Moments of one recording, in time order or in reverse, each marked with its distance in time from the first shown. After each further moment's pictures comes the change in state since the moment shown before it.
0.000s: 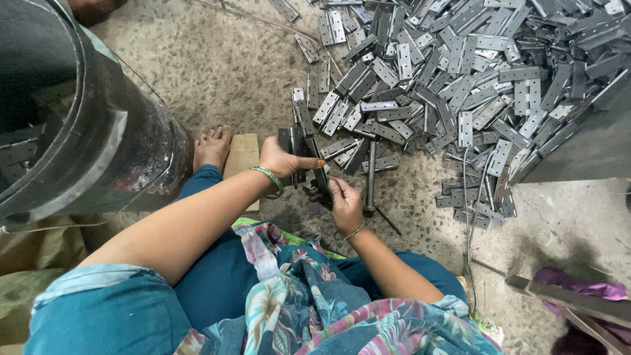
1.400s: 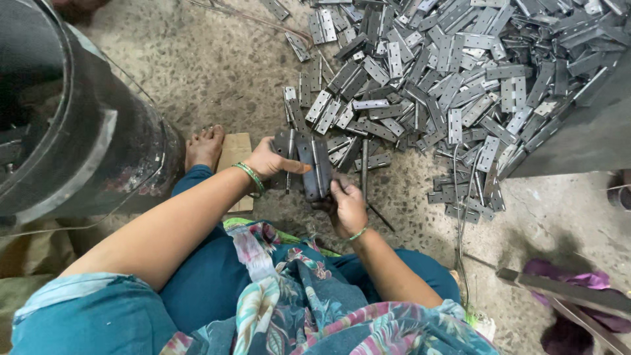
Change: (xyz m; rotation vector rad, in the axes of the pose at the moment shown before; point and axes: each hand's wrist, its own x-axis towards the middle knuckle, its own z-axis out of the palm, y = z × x) left_hand 0.012 -0.026 -0.024 -0.143 -0.356 -0.032; right_hand -0.006 0.004 -0.015 0.408 0.110 0.324
